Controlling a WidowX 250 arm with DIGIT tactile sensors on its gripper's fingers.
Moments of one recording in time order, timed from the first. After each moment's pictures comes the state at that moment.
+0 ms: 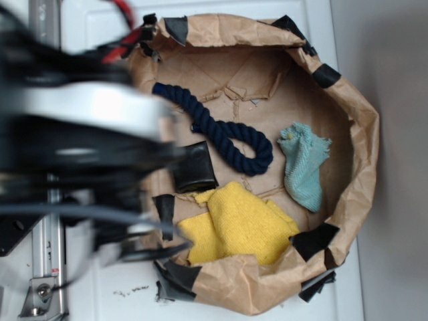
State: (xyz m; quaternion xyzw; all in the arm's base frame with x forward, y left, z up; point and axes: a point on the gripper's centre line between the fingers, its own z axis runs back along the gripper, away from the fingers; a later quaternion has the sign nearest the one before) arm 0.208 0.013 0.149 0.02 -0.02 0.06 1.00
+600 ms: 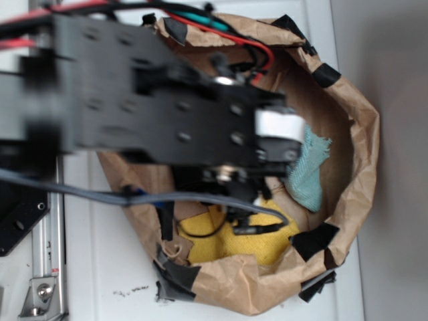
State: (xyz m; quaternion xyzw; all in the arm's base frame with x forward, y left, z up) arm 0.282 0.020 0.091 0.05 -0.09 0.03 0.99
